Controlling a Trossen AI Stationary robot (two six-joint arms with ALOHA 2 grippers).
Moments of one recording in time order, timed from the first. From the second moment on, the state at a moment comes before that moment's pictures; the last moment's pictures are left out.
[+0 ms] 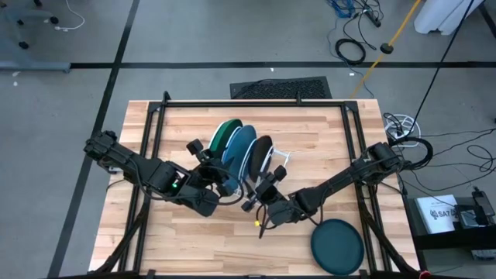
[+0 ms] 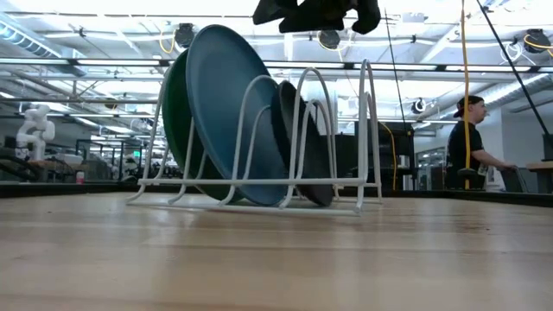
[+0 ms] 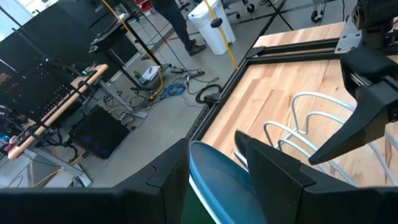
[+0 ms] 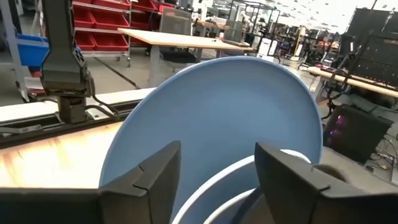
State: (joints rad) left arm -0.47 1.57 1.63 -0.95 -1.15 -0.33; right arm 0.44 1.87 1.22 0.39 1.23 0.16
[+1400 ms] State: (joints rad) left arm -0.43 1.58 1.63 -0.92 -0.95 -0.34; right arm 0.76 1.38 1.22 -0.83 0.56 0.82
